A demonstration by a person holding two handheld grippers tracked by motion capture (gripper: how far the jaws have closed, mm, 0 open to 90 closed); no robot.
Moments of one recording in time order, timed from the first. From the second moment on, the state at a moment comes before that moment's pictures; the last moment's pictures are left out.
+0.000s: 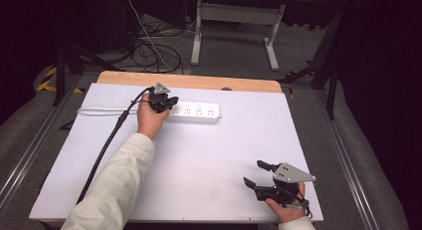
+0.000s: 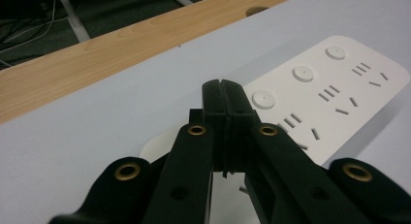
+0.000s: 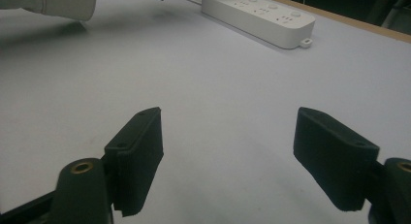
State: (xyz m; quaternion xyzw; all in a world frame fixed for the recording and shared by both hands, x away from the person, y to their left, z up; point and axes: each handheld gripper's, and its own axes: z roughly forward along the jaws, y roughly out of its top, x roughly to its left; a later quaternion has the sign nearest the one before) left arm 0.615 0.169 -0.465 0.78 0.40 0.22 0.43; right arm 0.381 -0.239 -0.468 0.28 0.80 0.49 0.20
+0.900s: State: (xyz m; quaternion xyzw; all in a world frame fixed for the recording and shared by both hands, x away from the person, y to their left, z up) left arm 0.619 0.166 -0.474 0.78 0.41 0.22 0.42; right arm 0.381 -0.237 -0.469 0.28 0.80 0.49 0.20
